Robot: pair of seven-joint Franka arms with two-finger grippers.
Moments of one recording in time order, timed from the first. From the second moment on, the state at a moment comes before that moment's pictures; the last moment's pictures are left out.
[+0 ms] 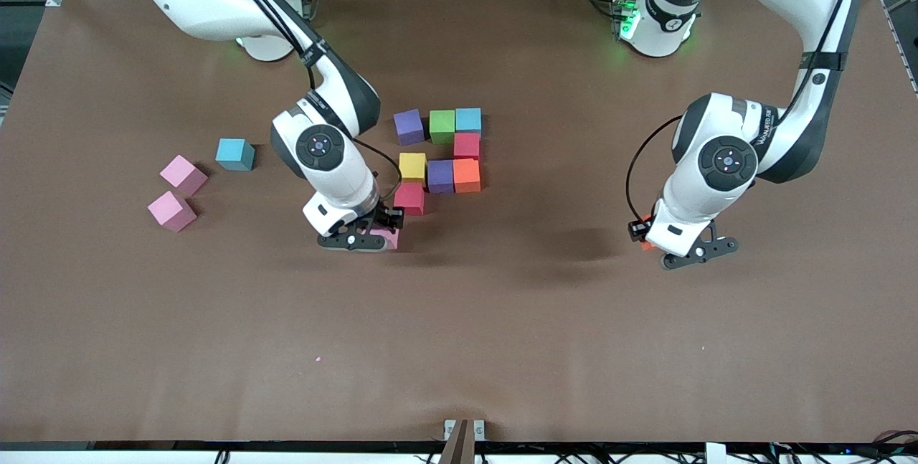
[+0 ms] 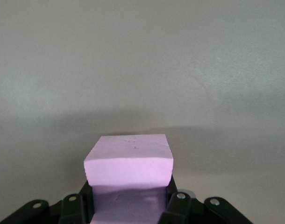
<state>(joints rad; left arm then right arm) -0.14 0.37 -0.16 -1.83 0.15 2.16 -0.61 0.21 0.58 0.37 -1.71 -0.24 2.32 0.78</state>
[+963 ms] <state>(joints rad) -0.29 0.60 -0.19 -1.59 0.07 2.16 -1.12 0.32 0.70 0.32 -1.69 -0.31 2.38 0.90</state>
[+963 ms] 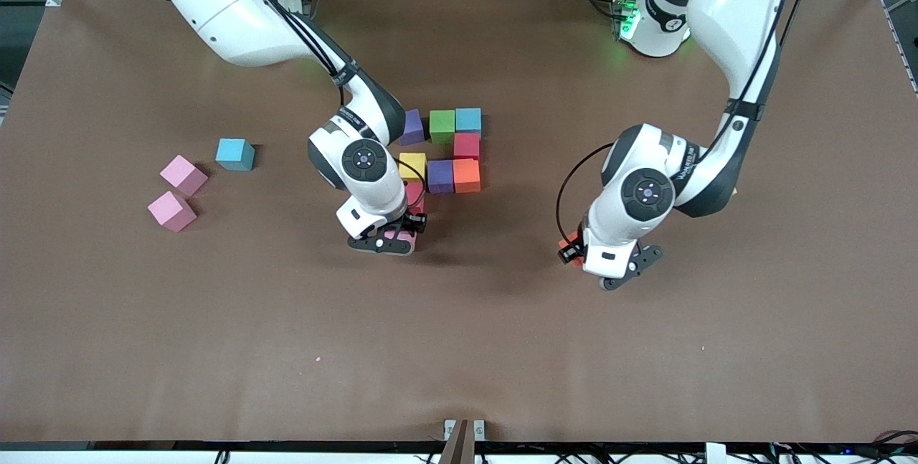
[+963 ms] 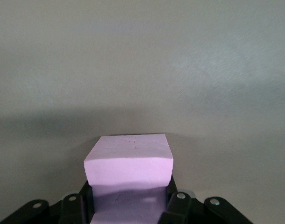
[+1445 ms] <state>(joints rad) -0.32 0.67 -0.19 -1.51 0.07 2.19 -1.50 0.33 0.70 0.32 -1.69 -0.32 2.38 0.92</state>
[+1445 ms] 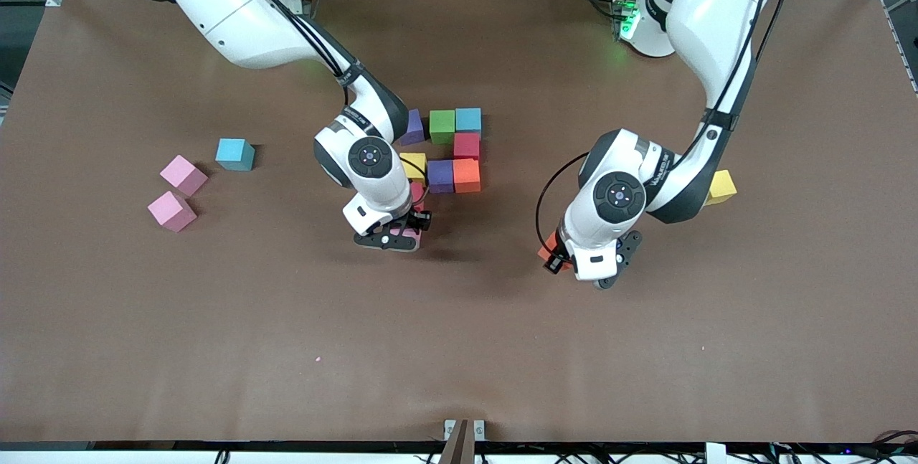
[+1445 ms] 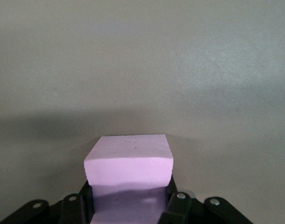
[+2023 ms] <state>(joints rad) -0.39 0.76 -0.18 -1.43 0.07 2.25 -1.74 0.35 0.70 0.32 -1.69 -0.32 2.38 0.91</state>
